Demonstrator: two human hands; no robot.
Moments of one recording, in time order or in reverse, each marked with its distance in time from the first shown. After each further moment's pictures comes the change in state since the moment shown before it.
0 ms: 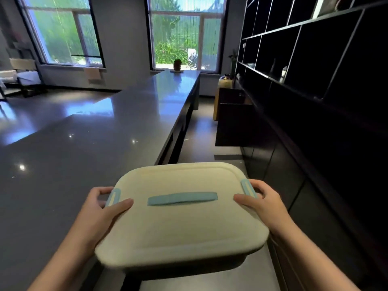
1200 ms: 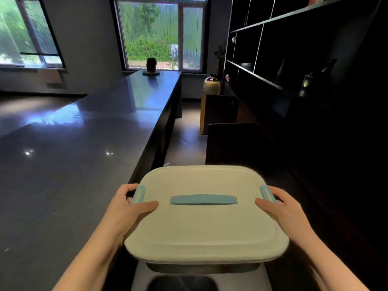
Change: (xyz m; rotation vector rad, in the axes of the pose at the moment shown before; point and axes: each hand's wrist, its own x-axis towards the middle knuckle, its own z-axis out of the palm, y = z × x) left_hand 0.633 0.151 0.374 0.055 -0.189 -0.030; right_hand 0.685 0.016 -0.072 0.030 0.193 0.064
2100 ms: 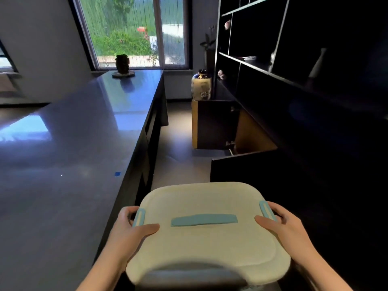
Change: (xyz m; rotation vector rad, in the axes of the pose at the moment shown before) left_hand 0.553 0.088 0.133 0.024 -0.075 -0.079; right_hand 0.528 0.002 0.123 0.121 0.019 0.089
